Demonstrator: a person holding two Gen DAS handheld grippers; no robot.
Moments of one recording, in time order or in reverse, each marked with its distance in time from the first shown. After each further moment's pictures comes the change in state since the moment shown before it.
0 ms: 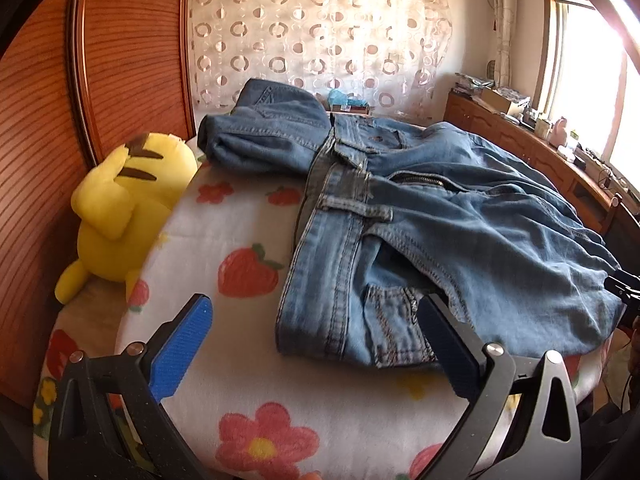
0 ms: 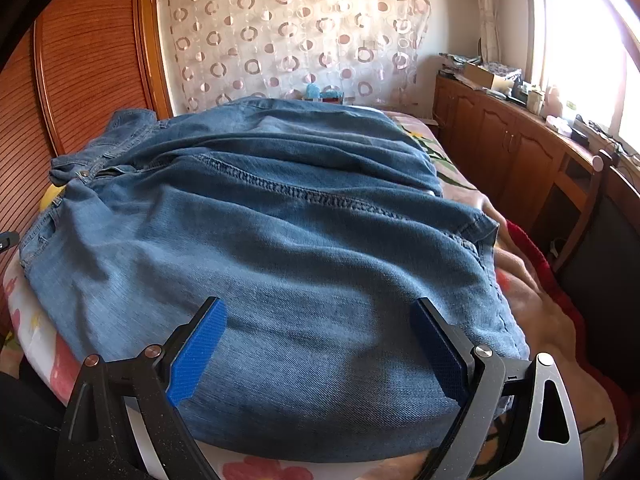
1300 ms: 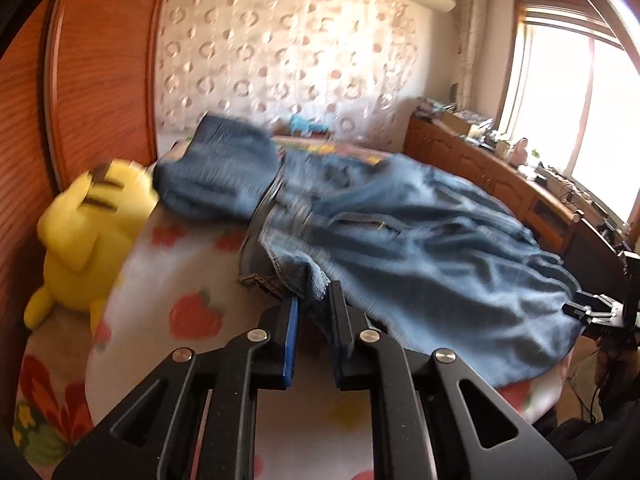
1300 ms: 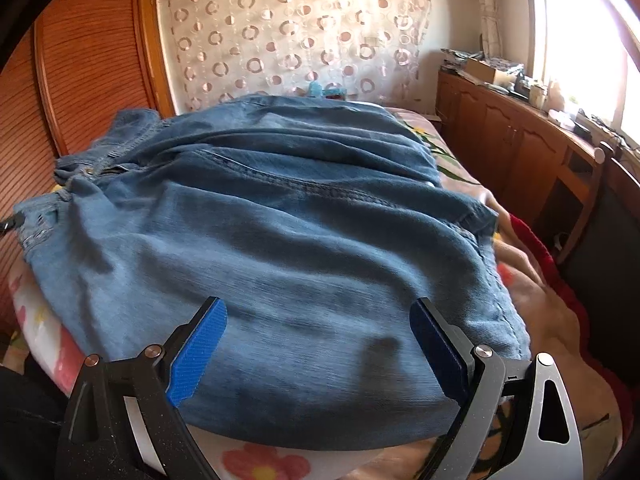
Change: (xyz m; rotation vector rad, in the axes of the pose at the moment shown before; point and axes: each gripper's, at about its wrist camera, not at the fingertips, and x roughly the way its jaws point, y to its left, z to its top) left arm -0.028 -0.027 0.031 0.032 -0.106 -0.161; right arm 0.001 -0.004 0.012 0.024 -0.013 0.046
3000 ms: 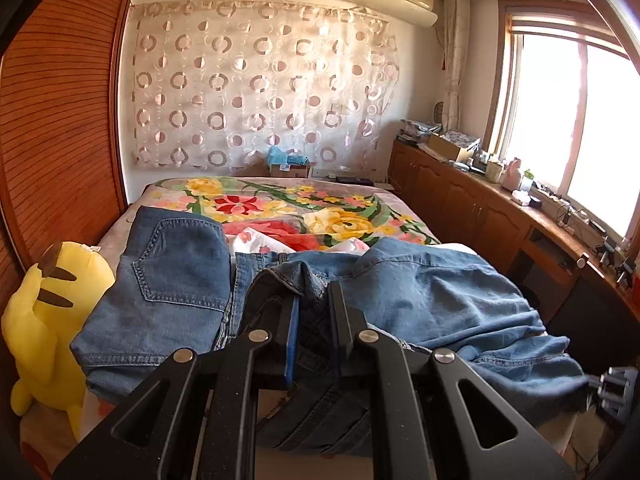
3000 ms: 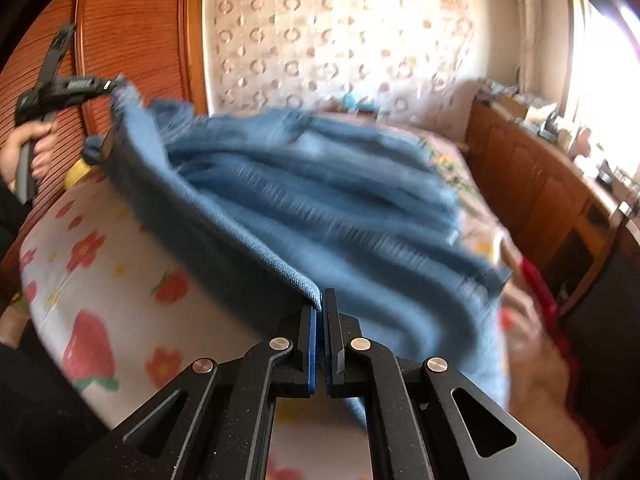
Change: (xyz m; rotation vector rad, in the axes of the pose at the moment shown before) left arm 0.094 -0.026 0.136 0.028 -0.072 -0.040; right arm -0.024 0.005 0.031 -0.148 -0.047 0.001
